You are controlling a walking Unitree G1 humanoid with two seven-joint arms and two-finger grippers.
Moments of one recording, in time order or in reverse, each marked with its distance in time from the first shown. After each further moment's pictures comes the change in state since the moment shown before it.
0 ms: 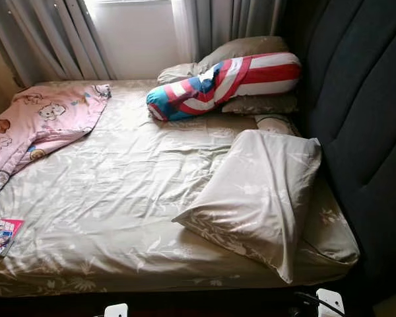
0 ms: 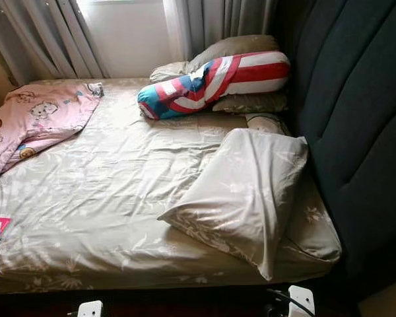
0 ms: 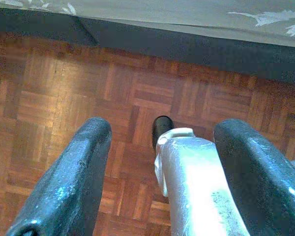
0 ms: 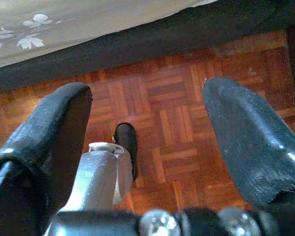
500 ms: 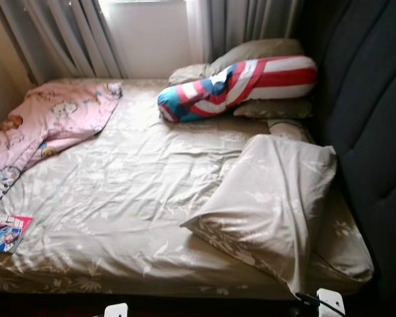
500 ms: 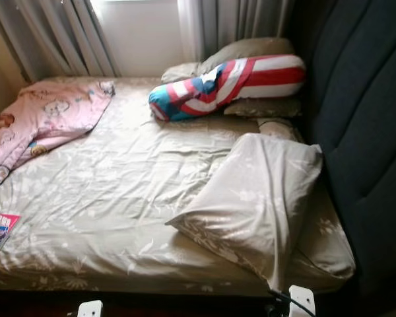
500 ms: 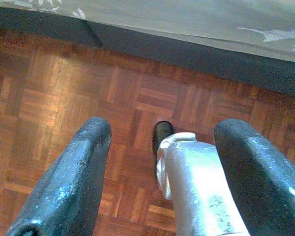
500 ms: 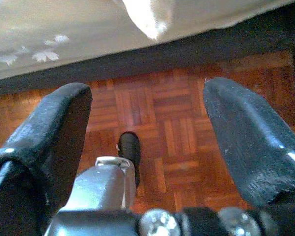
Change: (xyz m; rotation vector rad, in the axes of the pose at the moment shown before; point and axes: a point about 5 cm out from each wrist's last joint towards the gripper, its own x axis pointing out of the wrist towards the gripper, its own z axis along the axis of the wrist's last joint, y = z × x) left arm 0.000 0.001 0.000 0.001 0.001 -0.001; right arm 0.000 -0.001 0.001 -0.001 -0.004 -0.002
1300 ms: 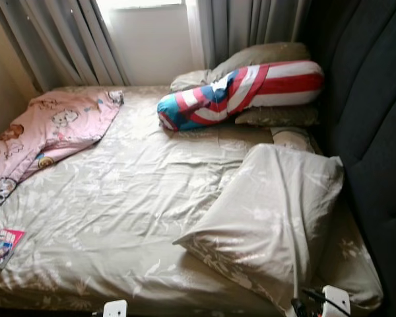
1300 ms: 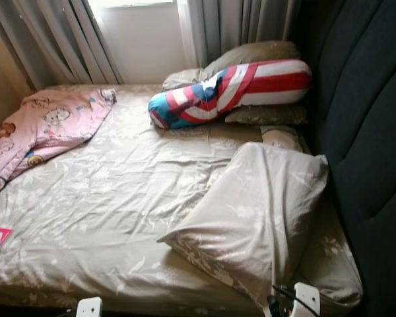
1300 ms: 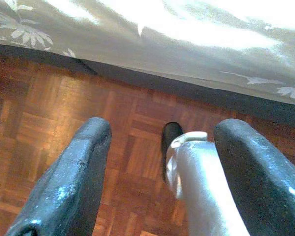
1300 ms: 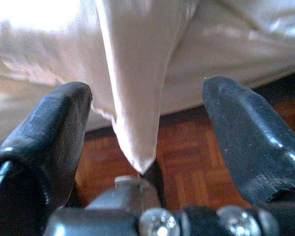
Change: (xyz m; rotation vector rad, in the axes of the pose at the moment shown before) left arm 0.001 0.002 0.006 0.009 -0.021 0.002; right arm -0.002 0.002 0.009 0.076 -0.157 0.020
